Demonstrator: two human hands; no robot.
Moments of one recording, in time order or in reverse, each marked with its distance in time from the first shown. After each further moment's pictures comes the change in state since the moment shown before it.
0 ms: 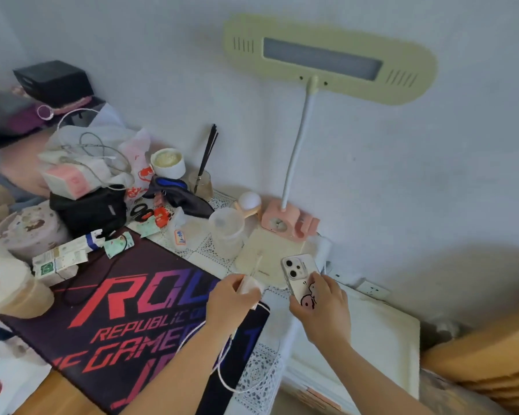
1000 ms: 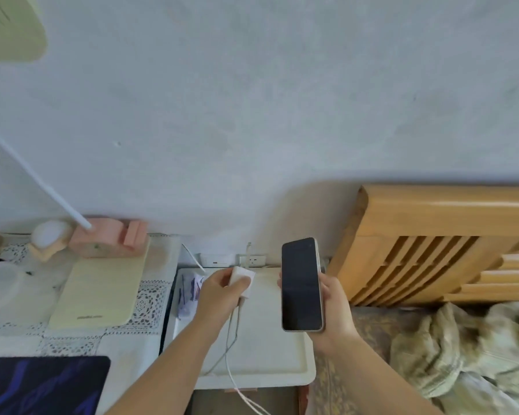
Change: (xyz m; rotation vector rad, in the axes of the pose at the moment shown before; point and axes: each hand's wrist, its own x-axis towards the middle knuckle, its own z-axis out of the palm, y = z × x) left_hand -0.023 0.096 0.261 -0.167 -0.473 -0.039; right_hand -0.002 0.227 -0.142 1.697 -0.049 0.665
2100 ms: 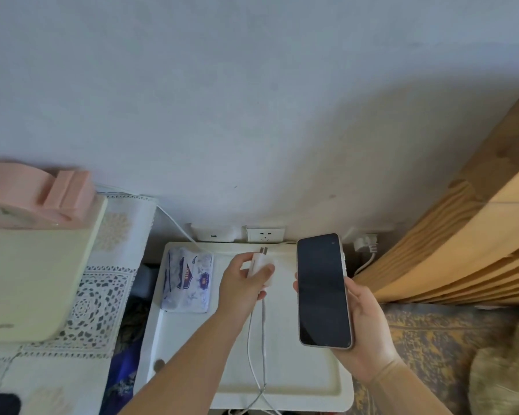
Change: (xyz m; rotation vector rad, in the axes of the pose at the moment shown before) left_hand 0.138 -0.117 0.052 -0.045 0.065 -0.057; right_hand 0.105 0.046 -0.076 0.092 0.065 0.067
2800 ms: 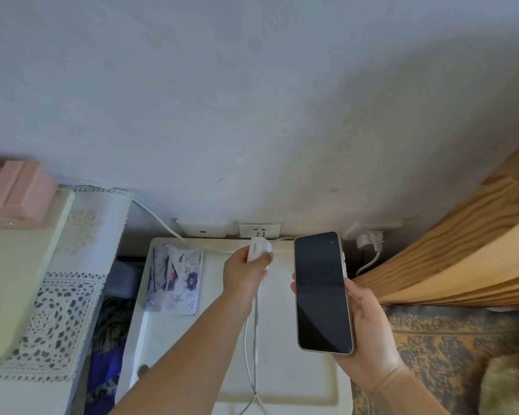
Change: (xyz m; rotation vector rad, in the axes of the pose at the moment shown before) left_hand 0.043 -0.012 0.034 0.017 0.100 -0.116; right_hand 0.020 -0.005 -0.016 -0.035 0.021 0.005
